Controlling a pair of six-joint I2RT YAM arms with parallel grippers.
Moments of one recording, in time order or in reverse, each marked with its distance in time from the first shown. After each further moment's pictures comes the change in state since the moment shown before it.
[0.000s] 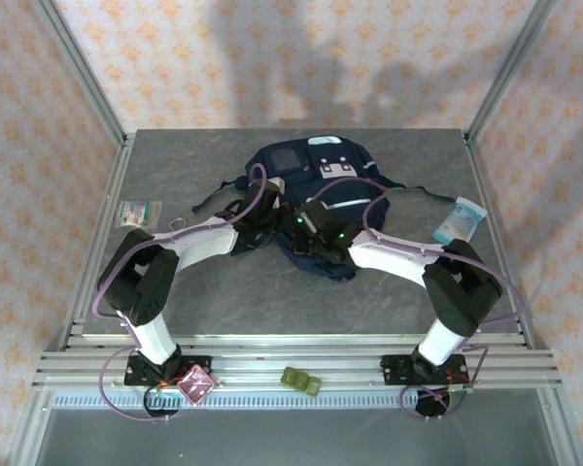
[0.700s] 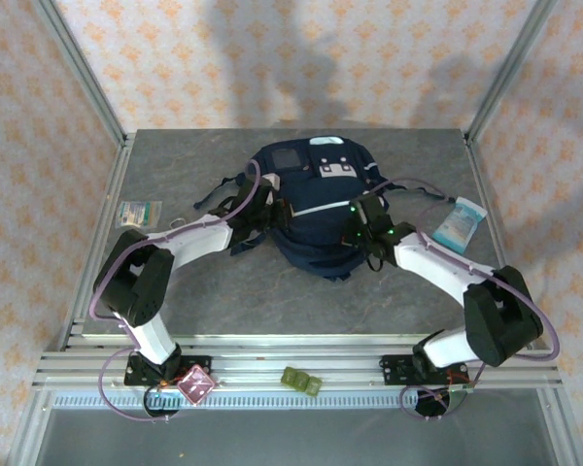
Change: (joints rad) left arm 0.059 -0.015 0.011 -0.019 0.026 0.059; right arm -0.263 -0.250 -0.181 -0.093 0.042 -0.083
